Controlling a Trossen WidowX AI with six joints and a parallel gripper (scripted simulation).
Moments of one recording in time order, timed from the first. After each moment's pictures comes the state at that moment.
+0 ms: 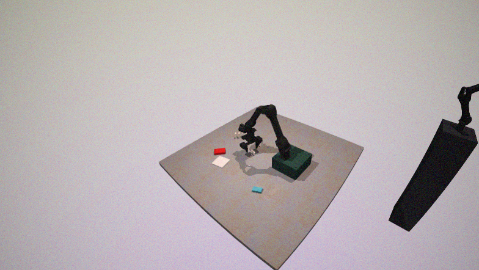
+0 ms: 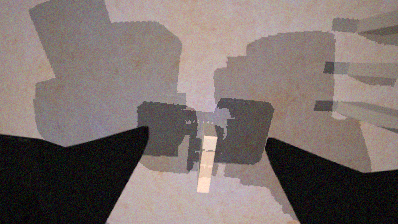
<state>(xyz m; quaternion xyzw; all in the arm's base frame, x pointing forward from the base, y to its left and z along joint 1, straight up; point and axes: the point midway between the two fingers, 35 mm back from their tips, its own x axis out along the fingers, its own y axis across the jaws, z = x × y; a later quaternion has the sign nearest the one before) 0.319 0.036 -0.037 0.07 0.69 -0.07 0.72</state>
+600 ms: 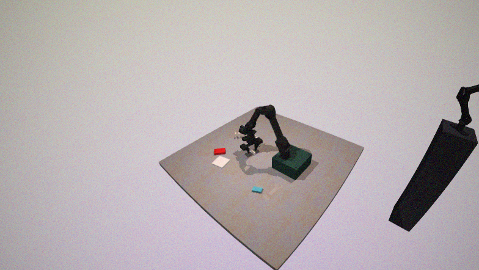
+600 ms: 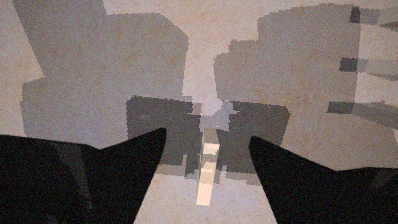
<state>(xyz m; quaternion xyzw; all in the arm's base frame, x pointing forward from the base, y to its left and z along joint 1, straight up) 0.317 0.036 -0.051 0.07 0.69 -0.07 0.71</state>
